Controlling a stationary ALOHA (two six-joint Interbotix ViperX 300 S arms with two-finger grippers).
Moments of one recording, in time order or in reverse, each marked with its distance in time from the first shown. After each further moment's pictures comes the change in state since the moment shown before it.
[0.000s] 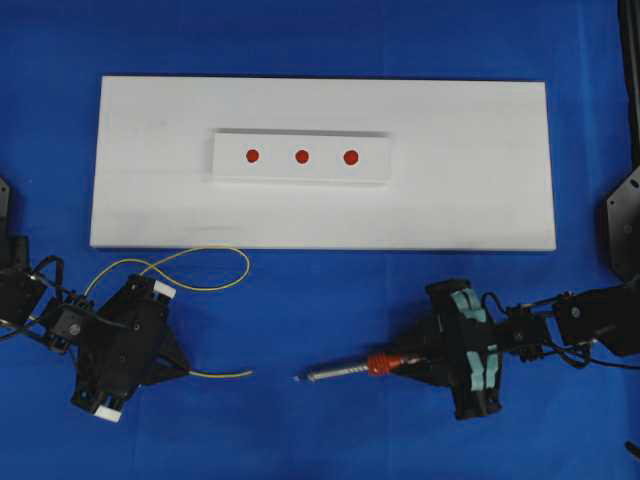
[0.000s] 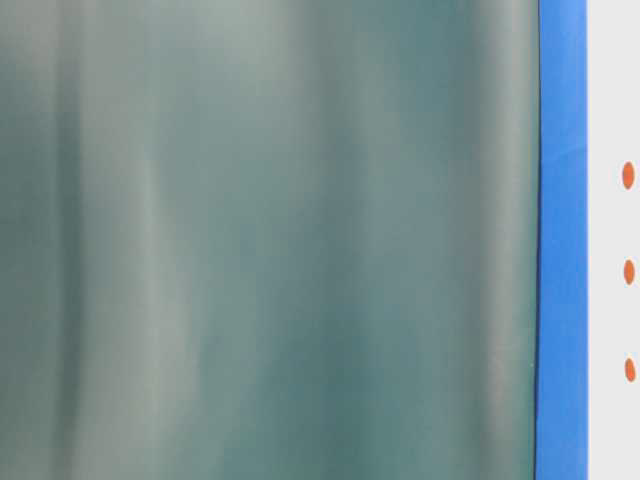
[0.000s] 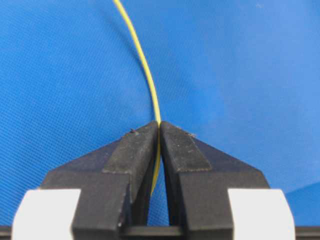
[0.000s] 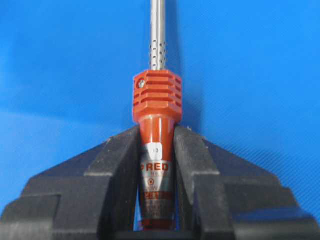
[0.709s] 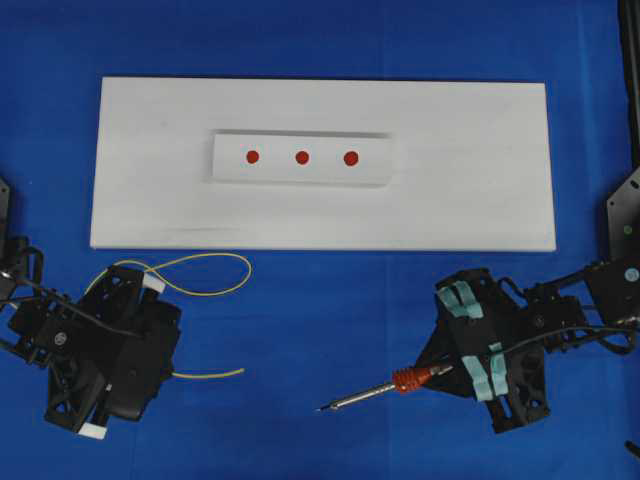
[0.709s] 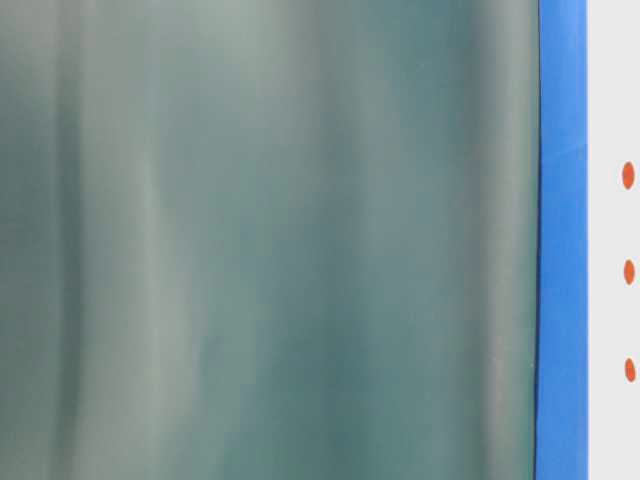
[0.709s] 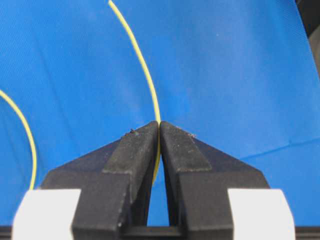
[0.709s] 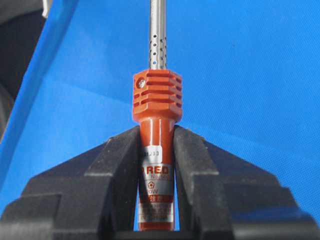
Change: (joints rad) left arm 0.015 -0.261 -0.259 0.005 0.719 -0.060; right arm -0.094 -0.377 -0.175 -0.032 0.744 -0.089
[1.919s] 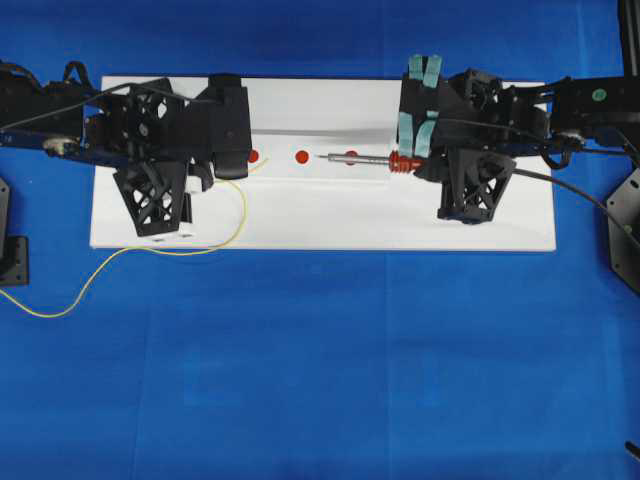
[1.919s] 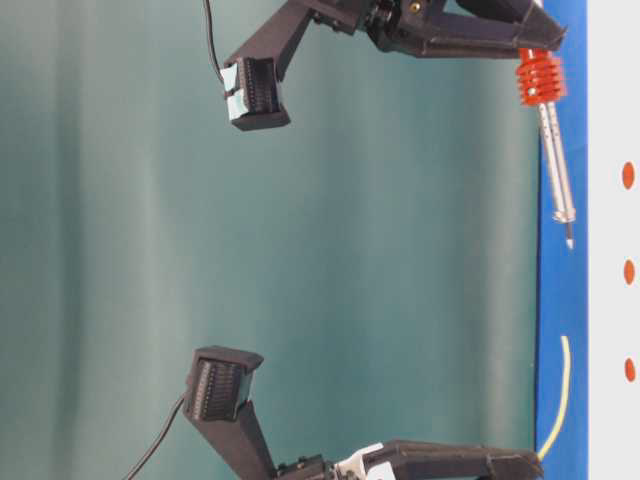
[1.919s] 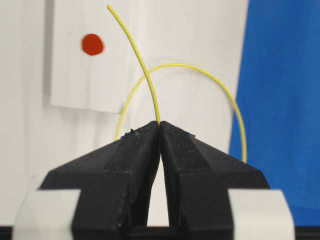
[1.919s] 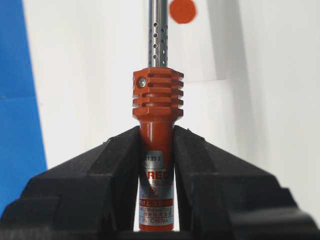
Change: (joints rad) left arm 0.577 0.048 -0.123 0.018 0.255 0.199; right arm -0.612 0.000 -0.081 -0.261 0.350 0.003
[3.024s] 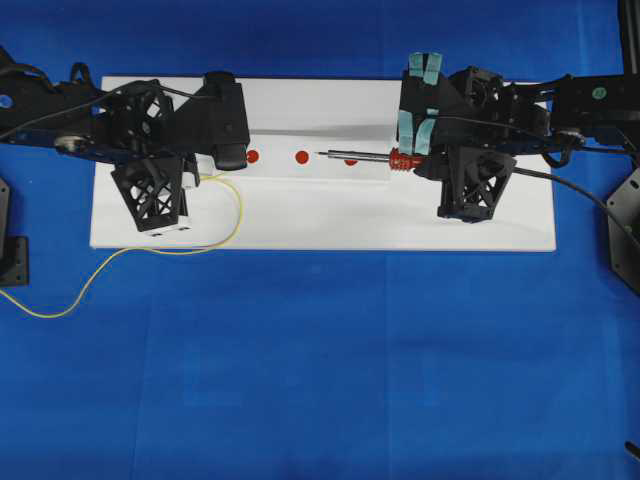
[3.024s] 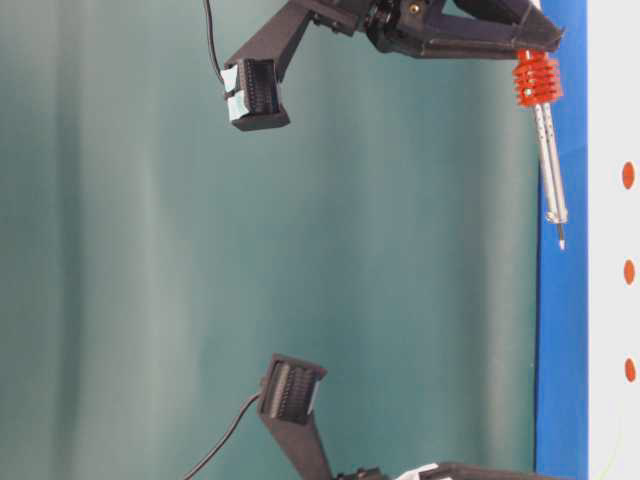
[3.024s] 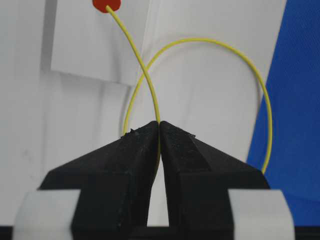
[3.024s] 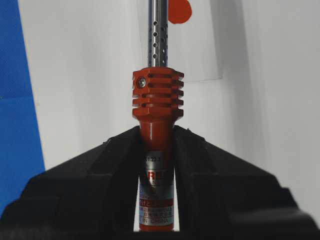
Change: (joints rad) left arm 0.037 0.046 0.054 0.000 -0.017 -0.034; right arm -0.002 0.000 -0.002 -0.003 0.002 0.000
